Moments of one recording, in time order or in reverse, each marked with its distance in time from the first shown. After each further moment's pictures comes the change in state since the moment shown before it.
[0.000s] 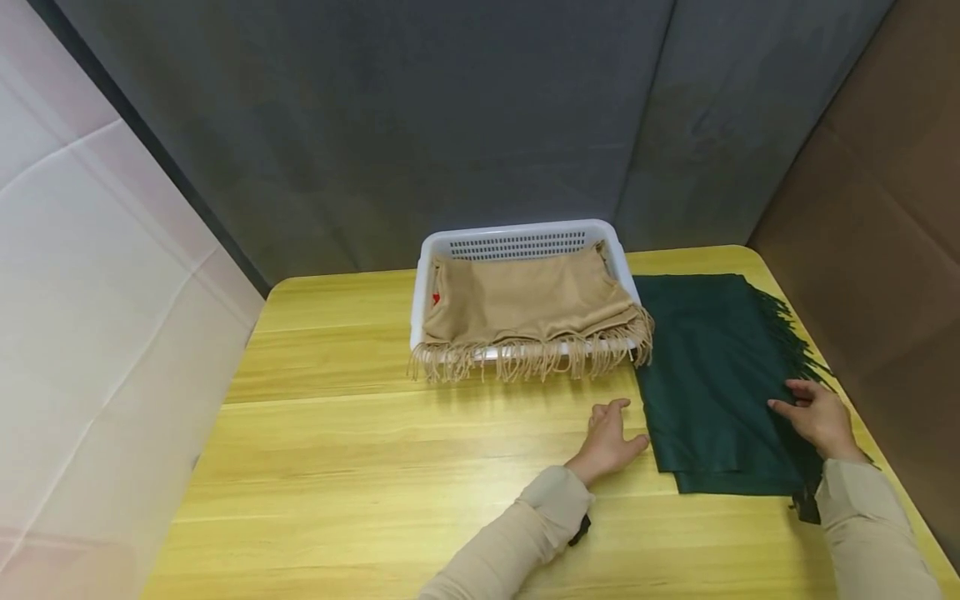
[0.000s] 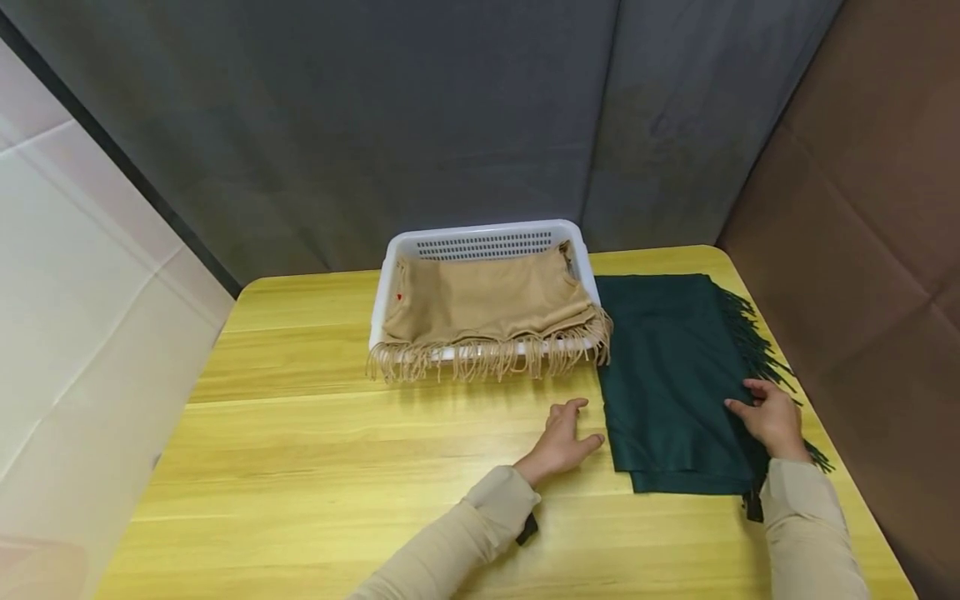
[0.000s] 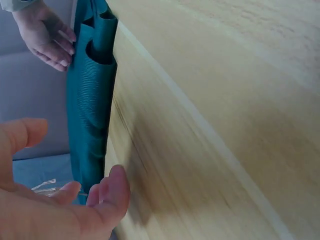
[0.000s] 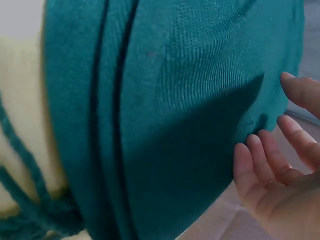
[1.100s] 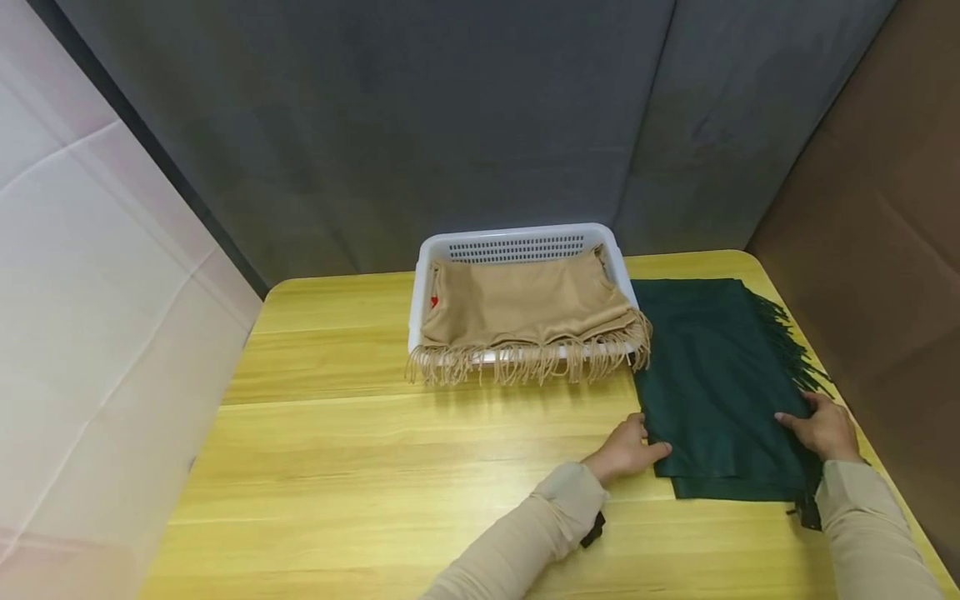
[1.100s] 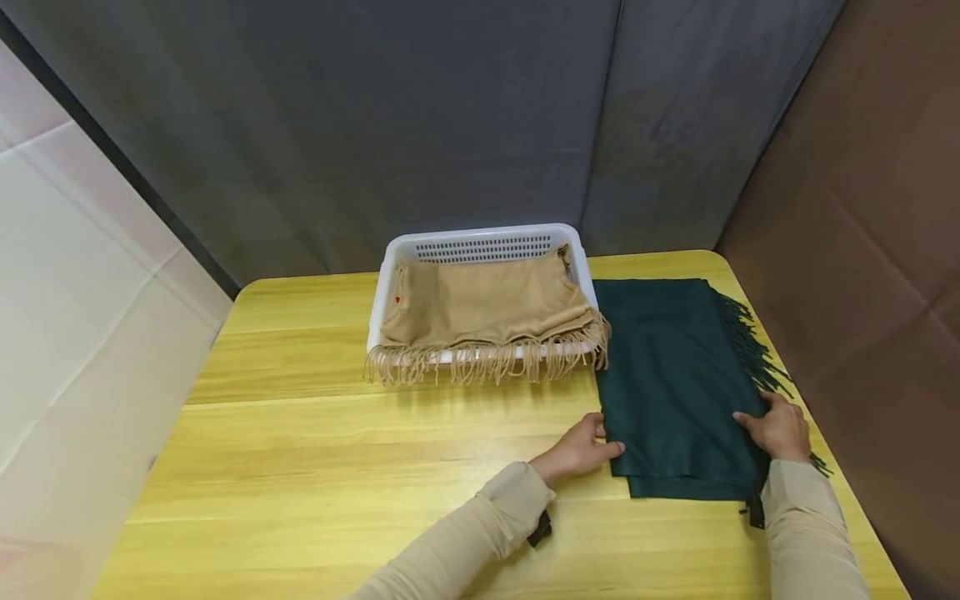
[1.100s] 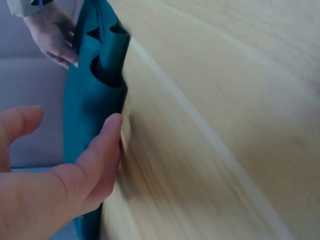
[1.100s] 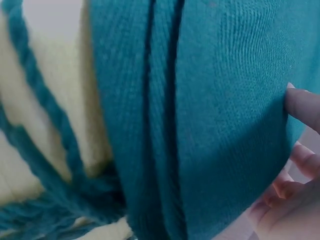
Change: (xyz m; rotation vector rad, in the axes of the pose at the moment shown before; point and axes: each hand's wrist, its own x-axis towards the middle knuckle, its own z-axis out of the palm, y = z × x) left_hand 0.015 0.014 0.017 -0.081 -0.163 -0.095; right_hand 0.010 0.017 -0.007 -0.152 -0.071 0.187
